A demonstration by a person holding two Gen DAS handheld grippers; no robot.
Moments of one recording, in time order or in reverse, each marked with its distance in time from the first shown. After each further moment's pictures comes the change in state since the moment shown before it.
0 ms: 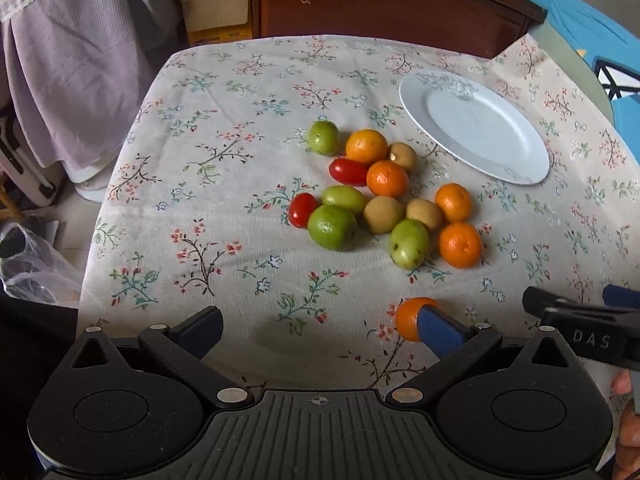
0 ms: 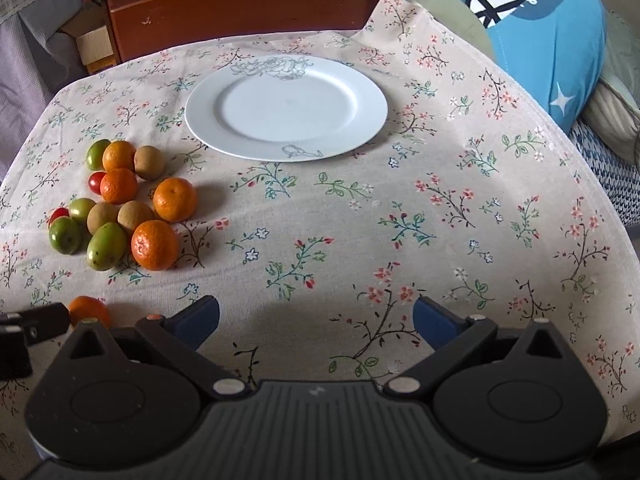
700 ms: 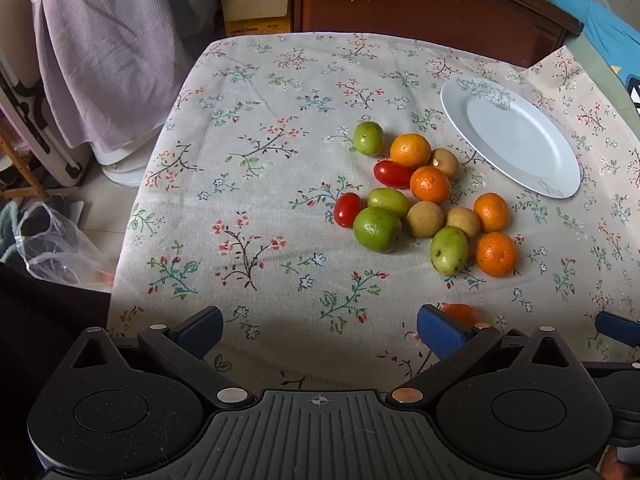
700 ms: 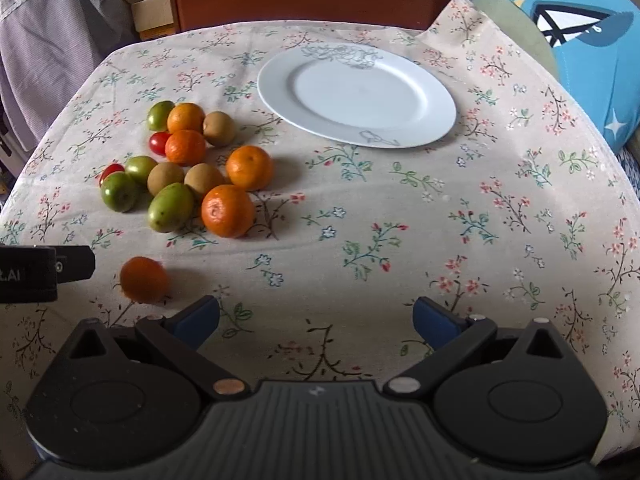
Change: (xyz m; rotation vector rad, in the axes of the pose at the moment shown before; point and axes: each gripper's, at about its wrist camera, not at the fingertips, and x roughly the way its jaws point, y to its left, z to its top) left arm -0.003 0.016 0.000 -0.062 0.022 0.083; right arm -0.001 0.036 -0.011 -0.126 0.019 0.073
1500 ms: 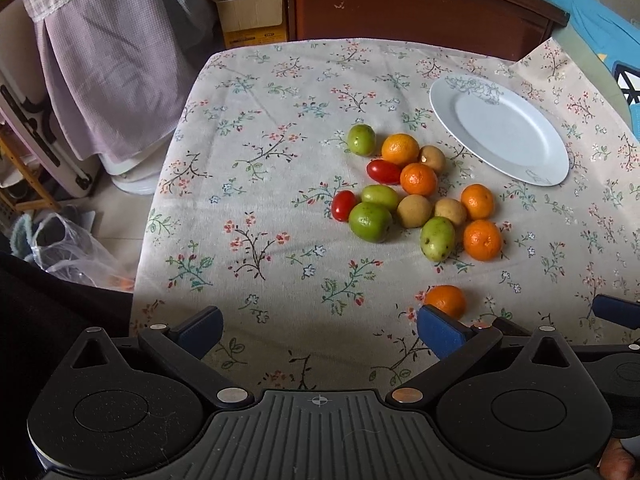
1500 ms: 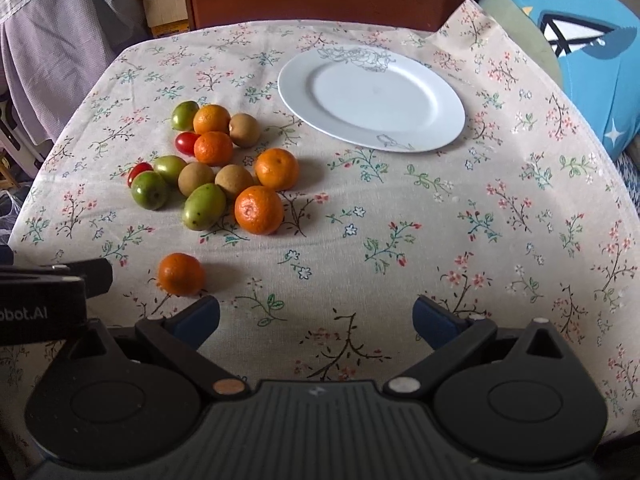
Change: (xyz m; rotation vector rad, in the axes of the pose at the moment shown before) left arm -0.025 -0.006 -0.004 0.049 0.002 0.020; right arm -0.024 0.014 0.006 -0.009 0.013 0.012
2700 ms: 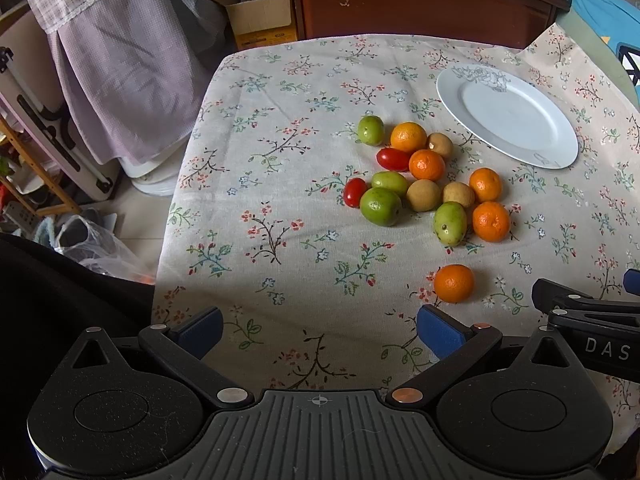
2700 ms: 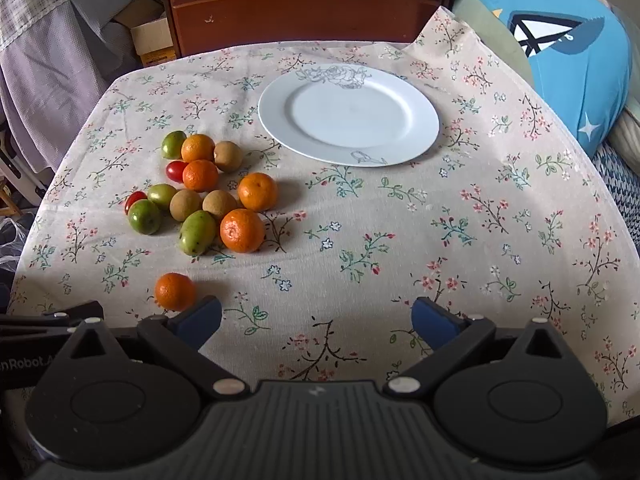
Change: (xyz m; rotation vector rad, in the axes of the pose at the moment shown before) left arm -0.009 -0.007 -0.010 0.029 0.007 0.074; right arm -0.015 -0.020 0.002 0.073 -0.029 0.013
